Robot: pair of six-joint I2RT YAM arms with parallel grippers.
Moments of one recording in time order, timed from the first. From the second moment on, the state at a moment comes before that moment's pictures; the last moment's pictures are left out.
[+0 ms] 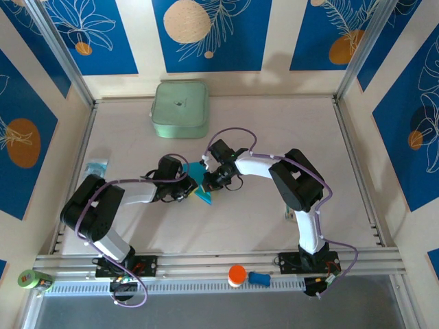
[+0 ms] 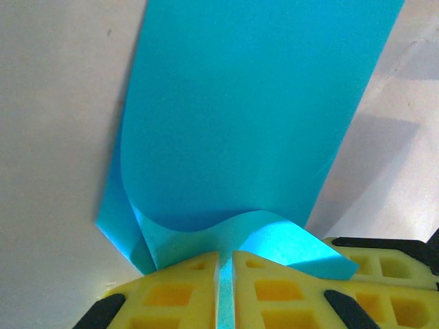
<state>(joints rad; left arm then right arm) -0.50 1.61 0.63 0.07 0.34 -1.15 0.72 2.03 1.28 -0.45 -0.51 0.30</state>
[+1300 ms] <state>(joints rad) -0.50 1.61 0.63 0.06 0.33 -1.15 0.71 1.91 1.23 -0.49 -0.69 0.46</state>
